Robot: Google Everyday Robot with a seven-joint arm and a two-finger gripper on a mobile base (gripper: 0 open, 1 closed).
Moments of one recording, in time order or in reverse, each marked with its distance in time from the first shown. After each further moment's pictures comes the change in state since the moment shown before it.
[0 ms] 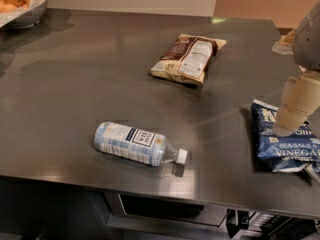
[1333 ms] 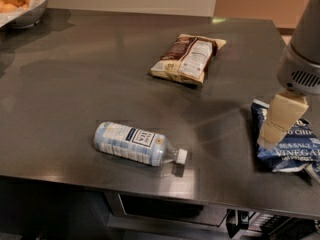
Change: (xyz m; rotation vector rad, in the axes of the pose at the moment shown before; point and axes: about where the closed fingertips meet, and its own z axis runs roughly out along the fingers) arm 0.030 0.012 0.034 0.020 0.271 0.336
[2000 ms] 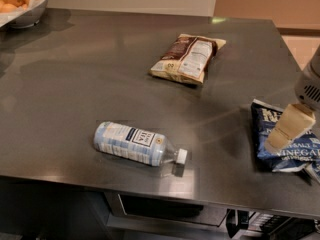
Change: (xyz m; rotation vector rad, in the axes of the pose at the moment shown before) arm 0.046 -0.016 0.041 -0.019 0.046 0.337
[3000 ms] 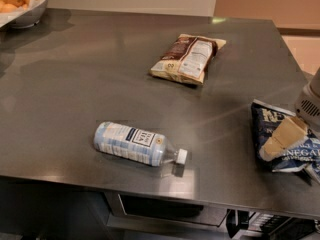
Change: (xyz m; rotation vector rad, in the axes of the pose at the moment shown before) arm 0.021 0.000 0.060 -0.168 0.082 0.241
